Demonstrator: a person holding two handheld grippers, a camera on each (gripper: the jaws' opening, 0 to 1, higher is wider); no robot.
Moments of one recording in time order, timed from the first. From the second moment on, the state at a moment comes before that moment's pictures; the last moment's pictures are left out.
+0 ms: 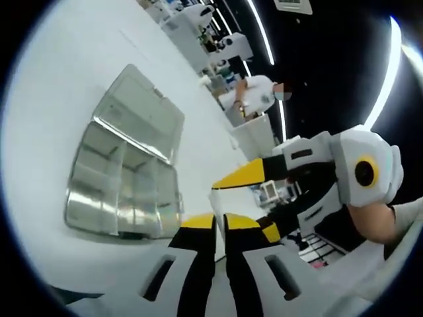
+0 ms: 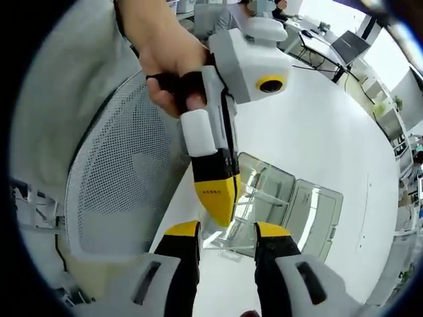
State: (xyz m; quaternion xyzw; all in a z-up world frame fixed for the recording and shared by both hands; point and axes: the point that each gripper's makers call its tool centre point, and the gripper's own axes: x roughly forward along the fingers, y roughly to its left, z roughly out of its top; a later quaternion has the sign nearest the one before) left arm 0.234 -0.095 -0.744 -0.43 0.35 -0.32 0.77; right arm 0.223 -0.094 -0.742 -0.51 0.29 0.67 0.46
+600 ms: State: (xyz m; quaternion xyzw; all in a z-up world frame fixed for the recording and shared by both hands) left arm 0.234 -0.090 -0.746 -0.45 0.35 -0.32 0.76; right arm 0.230 -0.090 -0.739 -0.53 0.26 0.66 0.46
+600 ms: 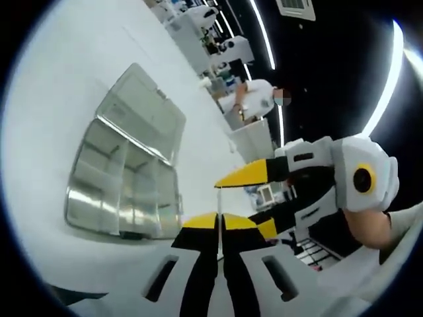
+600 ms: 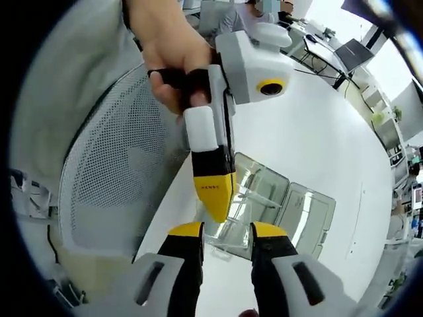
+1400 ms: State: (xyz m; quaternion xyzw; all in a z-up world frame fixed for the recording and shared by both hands) left arm 0.227 -0.087 -0.749 -0.33 0.33 -0.37 0.81; right arm 0.237 -0.098 -0.730 -0.50 0.28 0.68 0.46
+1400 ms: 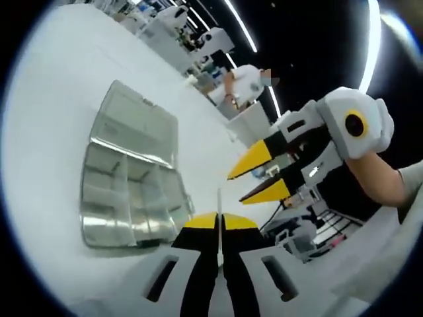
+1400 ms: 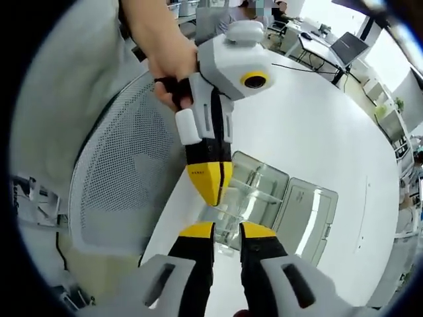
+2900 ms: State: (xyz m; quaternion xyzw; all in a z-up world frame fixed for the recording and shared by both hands) left arm 0.214 -0.094 -0.734 -0.15 0.27 -0.47 0.83; right arm 0.216 -0.093 -0.724 -0.45 0.34 0.73 0.40
